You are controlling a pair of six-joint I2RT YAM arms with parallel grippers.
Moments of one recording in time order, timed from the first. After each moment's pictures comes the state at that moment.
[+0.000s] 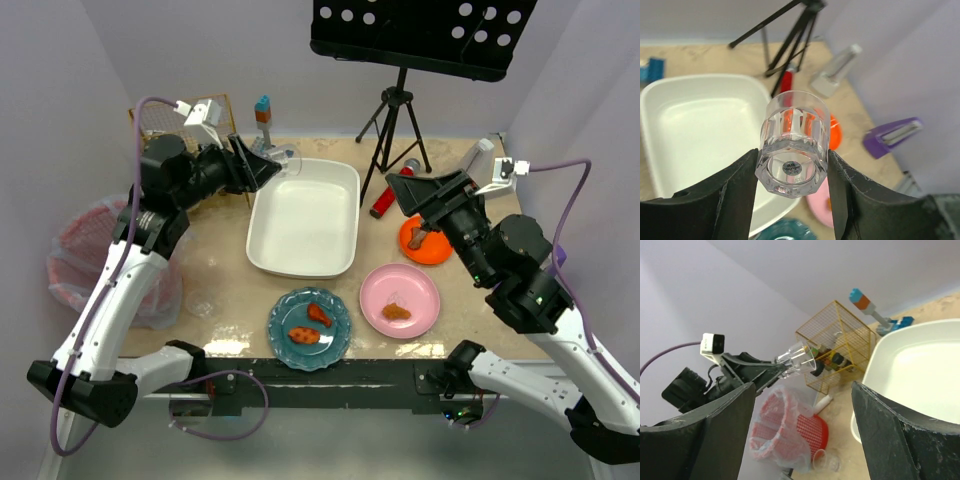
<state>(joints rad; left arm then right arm) -0.32 1.12 1.35 -0.34 0.40 -0.53 0.77 0.80 1.15 -0.22 0.33 0.87</state>
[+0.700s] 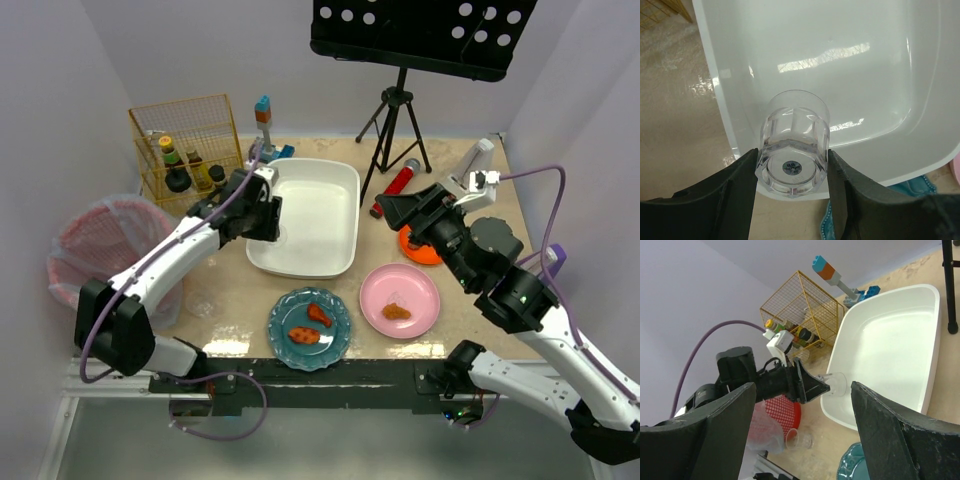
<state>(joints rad) -0.44 1.38 1.13 -0.60 -0.03 -0.25 0.77 0.77 1.05 -0.32 0.35 0.89</state>
